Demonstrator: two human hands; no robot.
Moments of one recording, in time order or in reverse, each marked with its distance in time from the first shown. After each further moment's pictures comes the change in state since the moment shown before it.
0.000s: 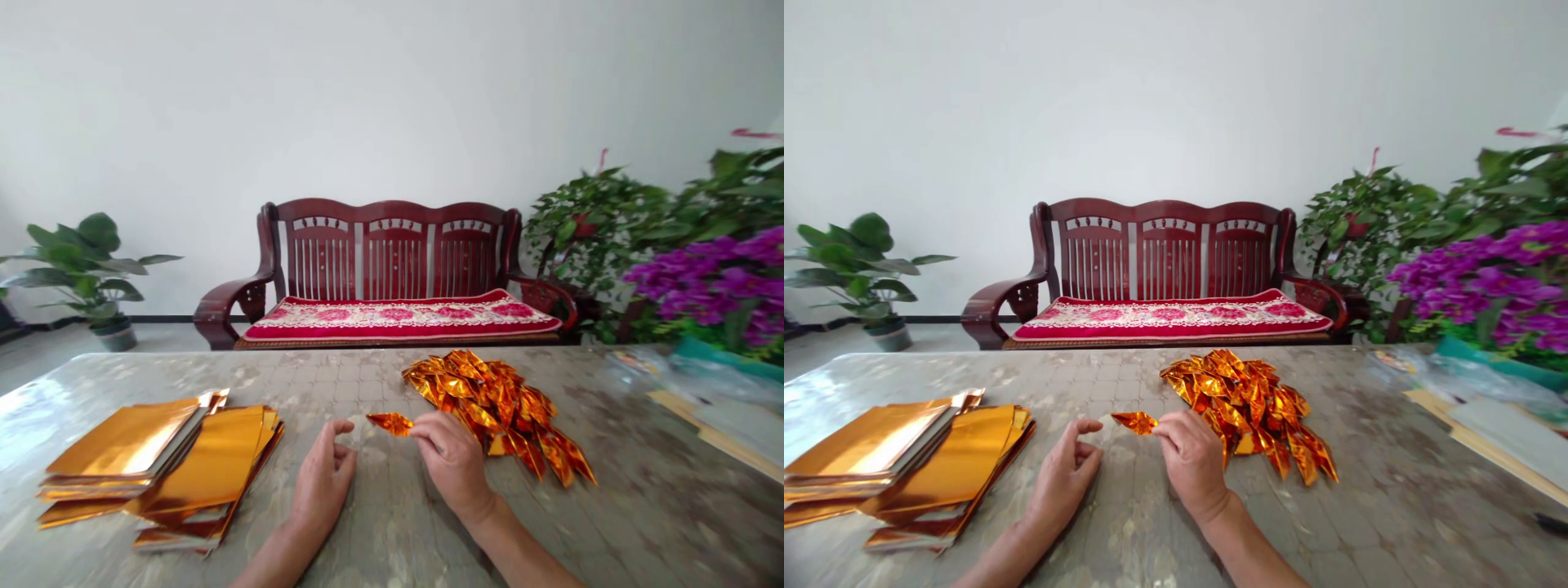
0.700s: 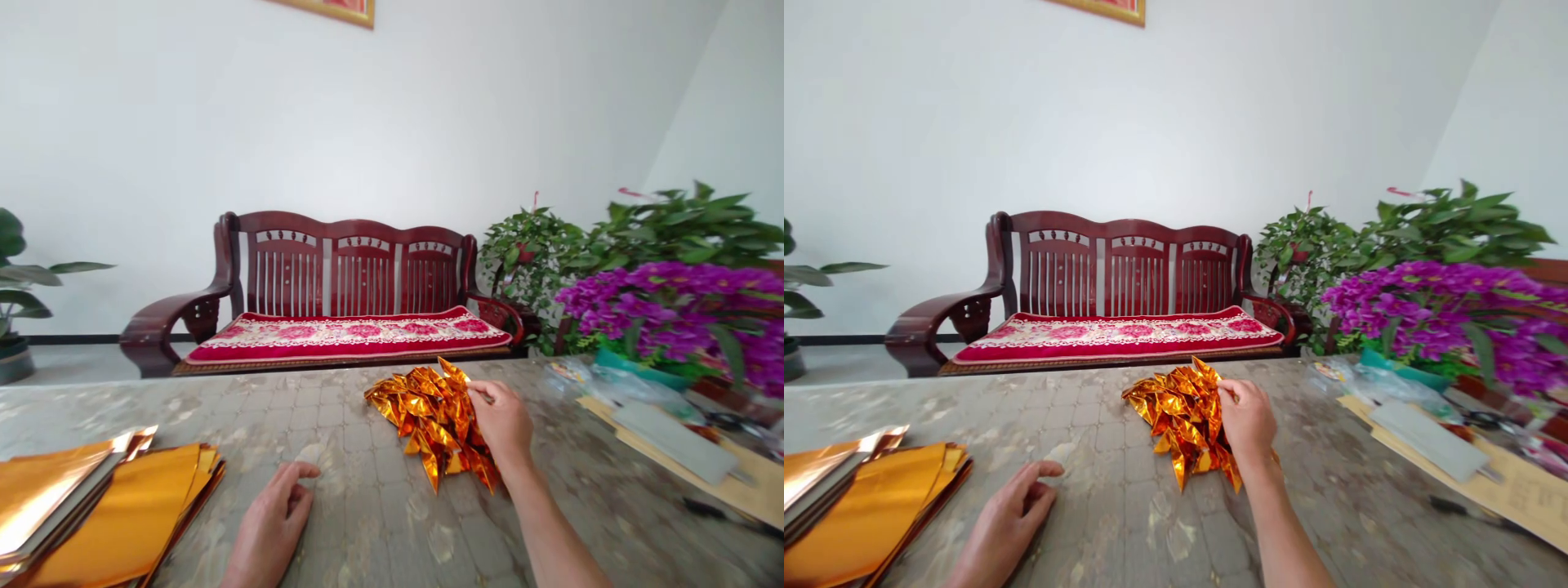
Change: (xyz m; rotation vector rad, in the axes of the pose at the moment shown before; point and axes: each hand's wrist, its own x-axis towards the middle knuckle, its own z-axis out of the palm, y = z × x) left_hand 0.003 -0.009 0.001 0.161 -0.089 0.137; right_hand 0.042 0.093 -0.112 -0.462 0.206 0.559
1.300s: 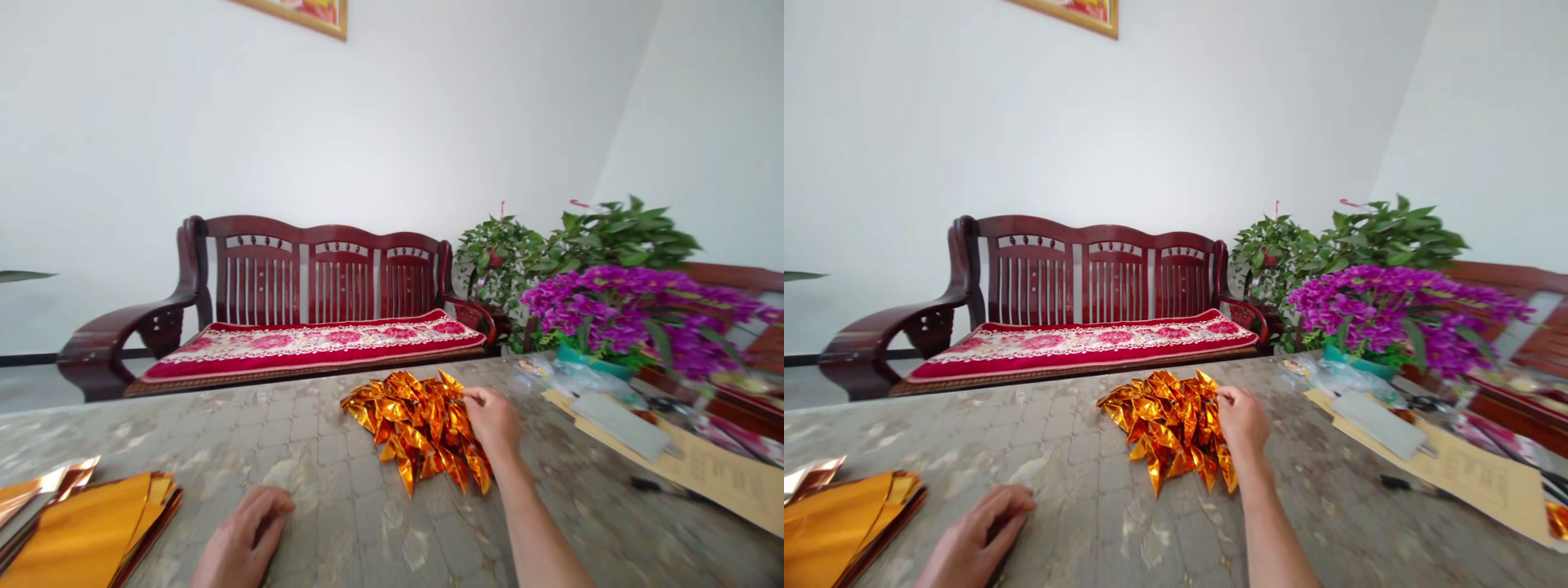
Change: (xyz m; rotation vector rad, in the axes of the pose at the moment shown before) left_hand 0.006 -0.021 0.002 0.055 -0.054 0.164; right_hand 0.011 0.039 -0.017 -0.165 -0.062 0.224
